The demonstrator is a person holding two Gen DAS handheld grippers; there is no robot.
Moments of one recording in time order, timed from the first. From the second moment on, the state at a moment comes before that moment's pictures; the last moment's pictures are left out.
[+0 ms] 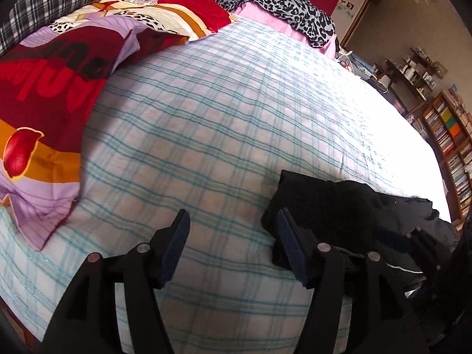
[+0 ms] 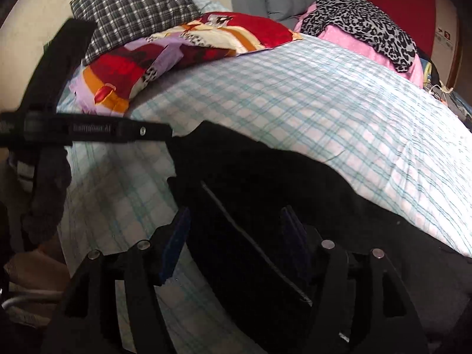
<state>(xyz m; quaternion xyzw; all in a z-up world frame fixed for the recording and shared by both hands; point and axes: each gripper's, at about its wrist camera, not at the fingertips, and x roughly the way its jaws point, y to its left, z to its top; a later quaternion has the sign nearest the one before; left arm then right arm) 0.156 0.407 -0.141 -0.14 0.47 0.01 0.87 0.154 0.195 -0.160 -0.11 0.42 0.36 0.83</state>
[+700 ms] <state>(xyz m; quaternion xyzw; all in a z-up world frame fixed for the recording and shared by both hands) 0.148 0.392 -0.135 -0.14 0.47 0.01 0.87 0.167 0.189 -0.122 -0.08 0.39 0.30 0.87</state>
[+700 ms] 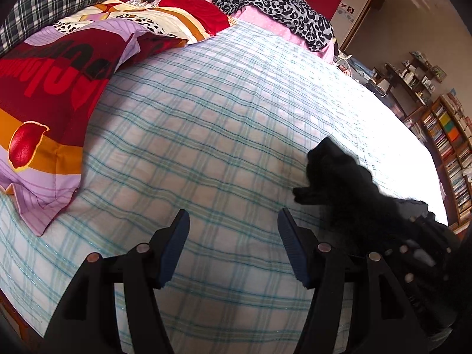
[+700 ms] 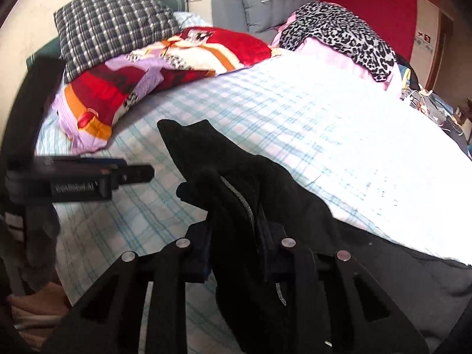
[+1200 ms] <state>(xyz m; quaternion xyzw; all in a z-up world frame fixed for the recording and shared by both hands) 0.179 0.179 -0.145 -0.05 0.49 -0.16 0.85 0.162 -0.079 -0.077 0.18 0.36 0.12 0.91</state>
